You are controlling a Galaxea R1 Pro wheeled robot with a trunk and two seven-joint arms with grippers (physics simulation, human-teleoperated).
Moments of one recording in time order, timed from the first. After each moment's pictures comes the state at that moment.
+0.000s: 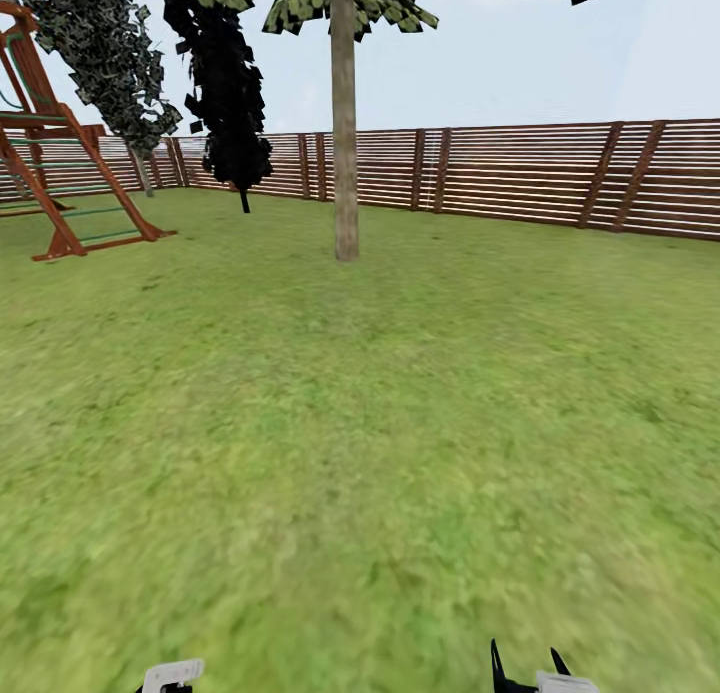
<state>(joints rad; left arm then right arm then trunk) -0.36 0.13 -0.11 -0.10 0.24 -0.43 0.01 -0.32 -0.03 -0.21 -0.02 0.16 -1.05 -0.08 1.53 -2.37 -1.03</state>
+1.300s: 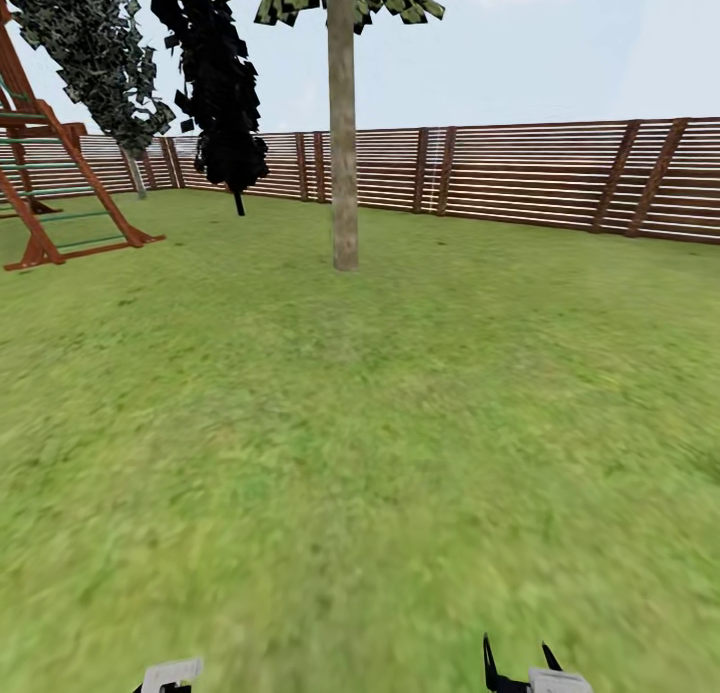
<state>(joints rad) -0.36 0.12 -0.11 -0.10 0.24 -0.43 0.04 -0.32 -0.01 -0.21 -0.04 0.16 -1.05 -0.08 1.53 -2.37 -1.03</state>
